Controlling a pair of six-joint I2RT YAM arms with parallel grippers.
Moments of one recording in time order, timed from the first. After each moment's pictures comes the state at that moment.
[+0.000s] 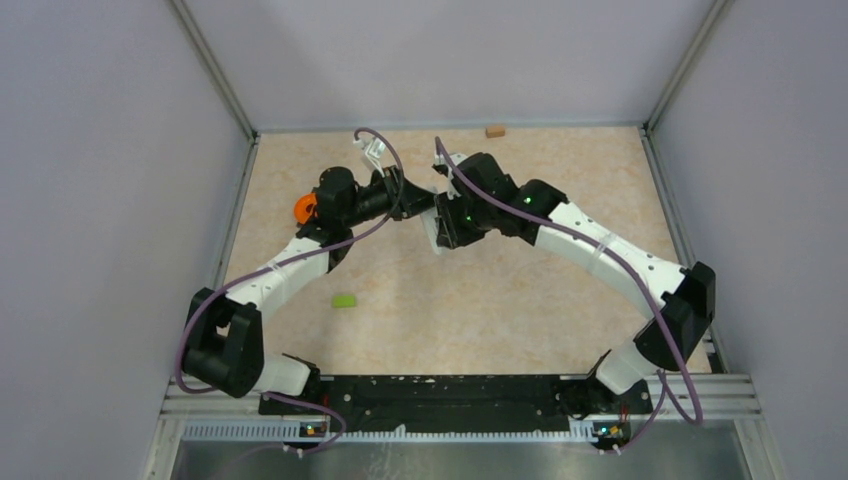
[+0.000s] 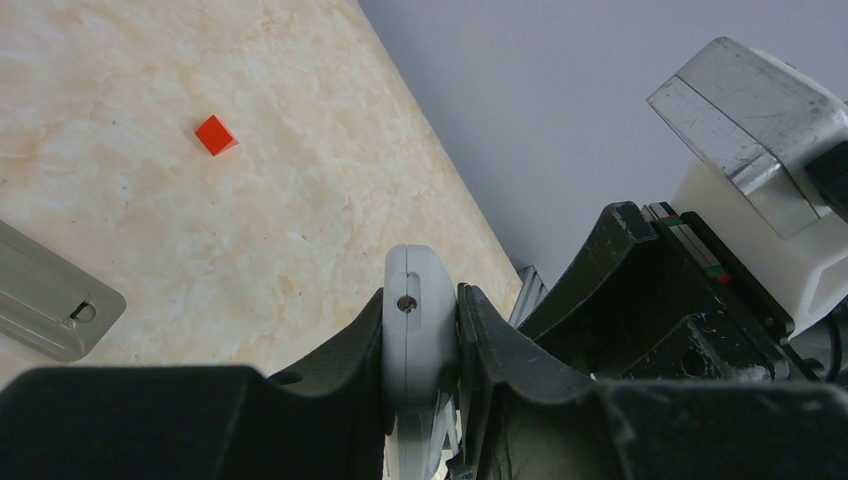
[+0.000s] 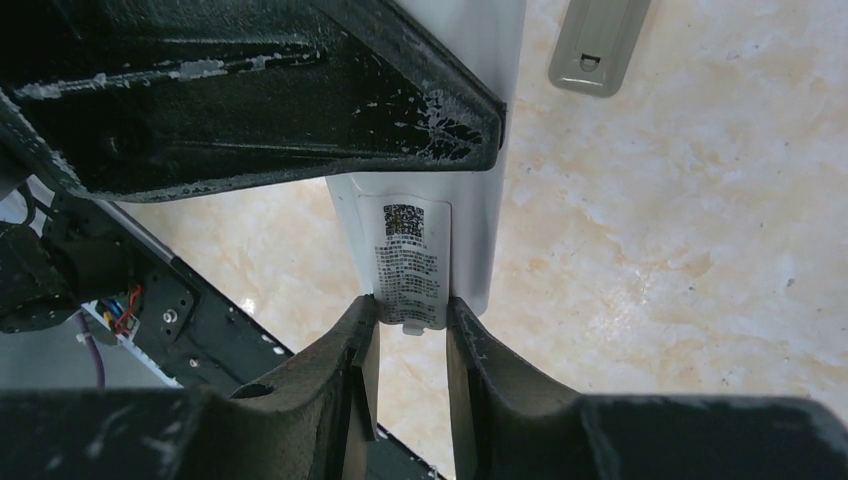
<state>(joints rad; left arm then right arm) -0.41 1.39 0.89 0.44 0.66 -0.84 0.84 1.54 1.52 -0.77 -0.04 0.34</state>
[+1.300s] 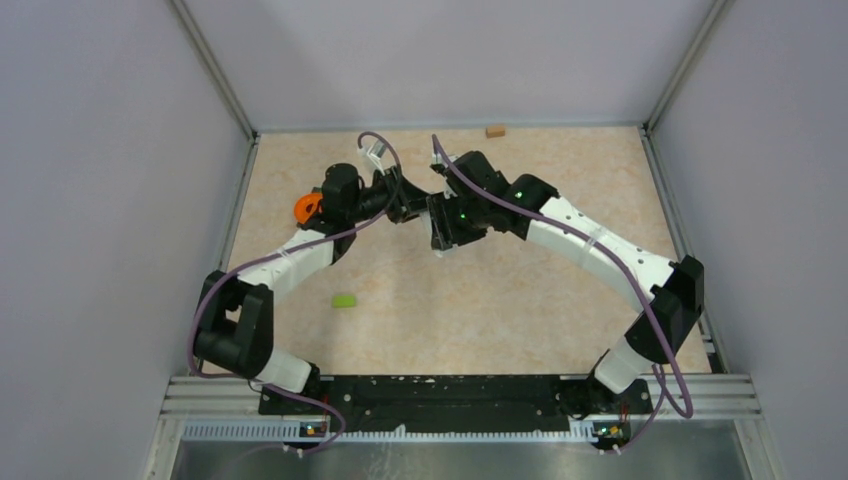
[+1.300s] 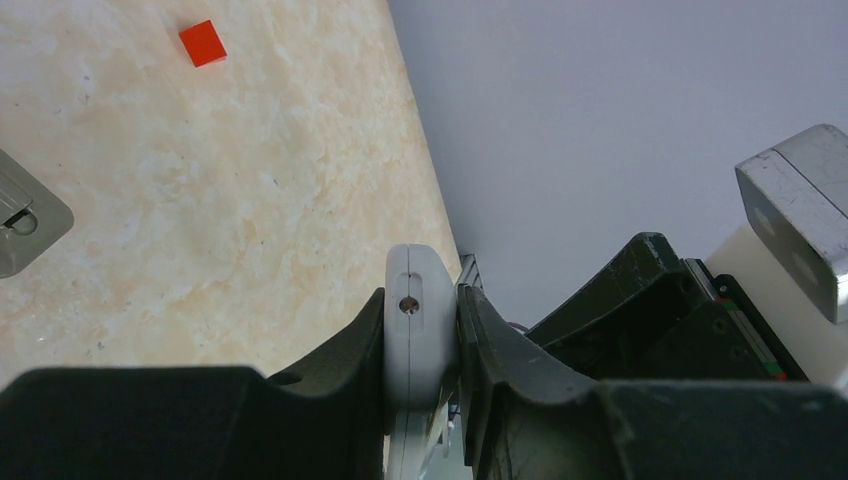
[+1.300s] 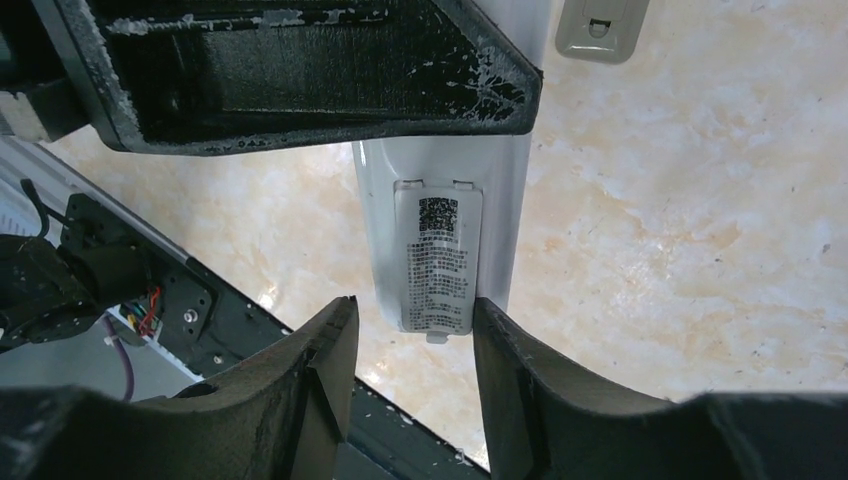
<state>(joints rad) -0.37 1.48 0.91 0.40 0.72 -1.05 0.85 1.61 1.59 -0.85 -0.03 0.42</state>
